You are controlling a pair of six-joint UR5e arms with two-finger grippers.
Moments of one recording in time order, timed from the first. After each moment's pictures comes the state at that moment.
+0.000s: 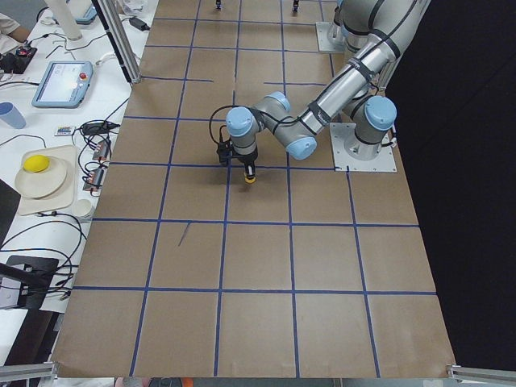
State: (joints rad) left arm -0.96 -1.81 -1.98 -1.06 1.57 0.45; right arm 1.58 -1.62 1.62 -1.45 -1.58 -0.02
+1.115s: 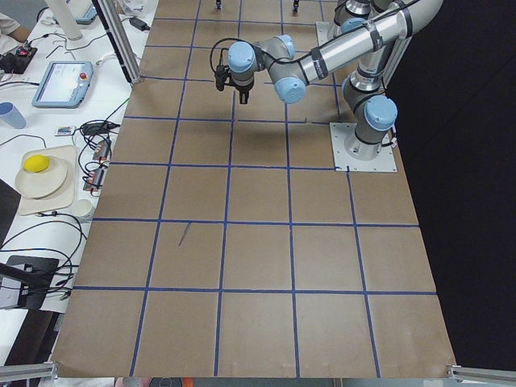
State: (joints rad) left arm -1.32 -1.60 -1.95 -1.34 0.95 0.29; right arm 1.57 -1.62 1.60 -1.44 -1.41 0.33
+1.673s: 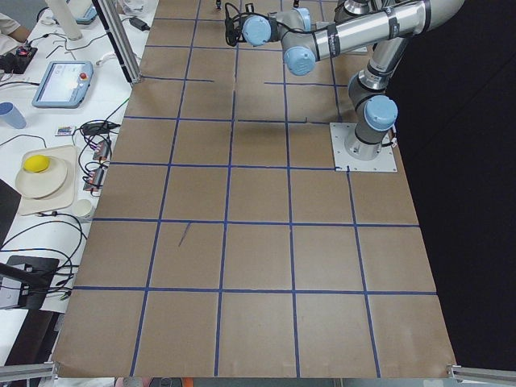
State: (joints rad) left arm -1.47 -1.47 -1.94 -1.39 0.43 -0.21; right arm 1.50 -1.59 1.60 -1.43 -0.99 0.84
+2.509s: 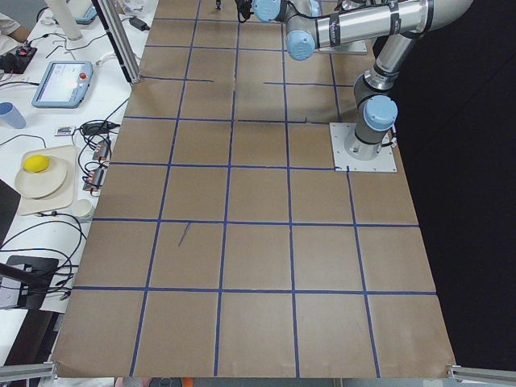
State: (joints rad) left arm -1.59 -1.47 -1.95 -1.06 0.28 -0.77; right arm 1.47 -1.60 1.59 -1.38 -0.72 1.12
